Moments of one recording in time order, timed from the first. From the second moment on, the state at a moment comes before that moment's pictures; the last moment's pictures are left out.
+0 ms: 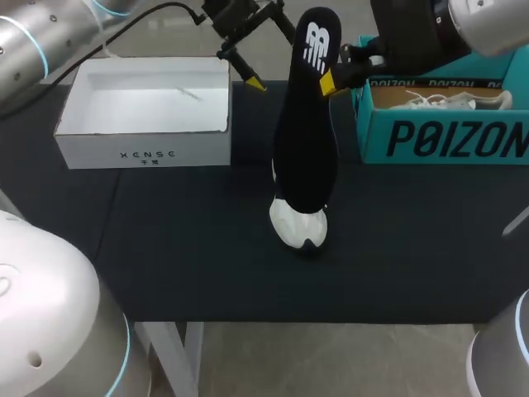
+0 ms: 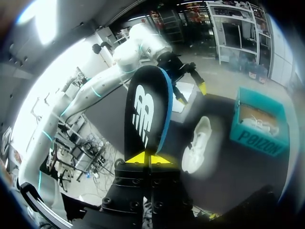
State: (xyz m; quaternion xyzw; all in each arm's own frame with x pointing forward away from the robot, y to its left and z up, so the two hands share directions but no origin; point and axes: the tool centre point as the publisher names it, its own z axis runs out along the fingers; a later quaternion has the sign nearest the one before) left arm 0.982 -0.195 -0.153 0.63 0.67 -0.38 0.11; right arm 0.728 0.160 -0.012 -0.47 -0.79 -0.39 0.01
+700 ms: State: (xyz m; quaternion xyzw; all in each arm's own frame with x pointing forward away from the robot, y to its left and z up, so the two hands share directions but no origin) left arm 0.971 -0.182 -0.157 0.58 0.74 -0.34 0.08; right arm 0.743 0.153 -0.013 -0.46 -0.79 -0.40 0.01
